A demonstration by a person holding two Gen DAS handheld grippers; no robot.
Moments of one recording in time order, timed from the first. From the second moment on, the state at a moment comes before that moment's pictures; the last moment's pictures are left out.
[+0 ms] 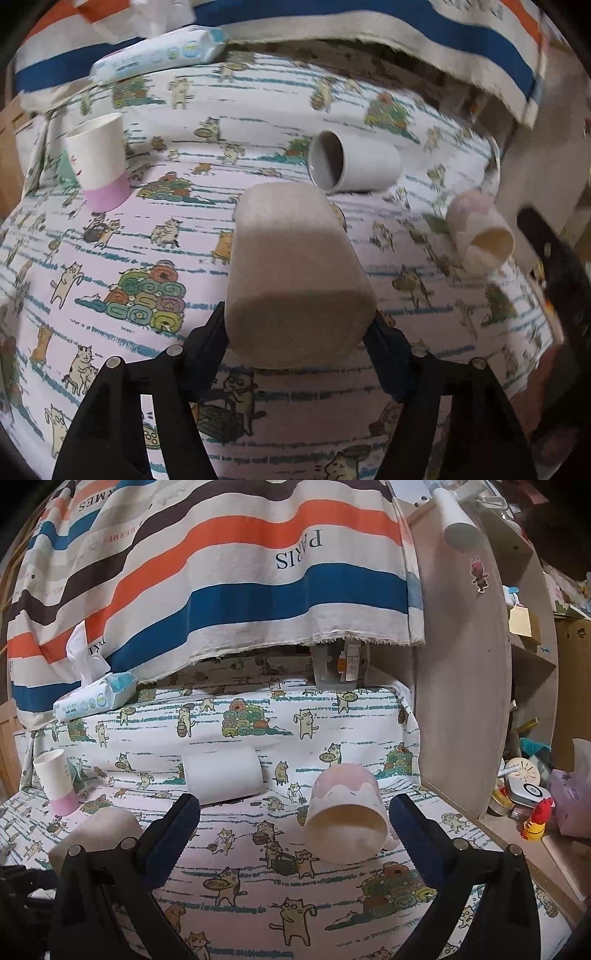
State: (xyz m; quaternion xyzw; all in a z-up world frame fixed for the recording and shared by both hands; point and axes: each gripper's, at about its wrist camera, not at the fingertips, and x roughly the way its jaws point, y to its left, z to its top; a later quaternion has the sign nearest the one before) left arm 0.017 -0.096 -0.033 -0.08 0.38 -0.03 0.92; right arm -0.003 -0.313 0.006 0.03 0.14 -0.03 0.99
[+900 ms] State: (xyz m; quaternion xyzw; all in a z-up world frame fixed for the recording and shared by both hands) left arm 0.049 -0.089 0.024 -0.04 0.27 -0.03 0.96; right arm 0.008 -0.324 0.001 0.06 0.17 -0.03 0.98
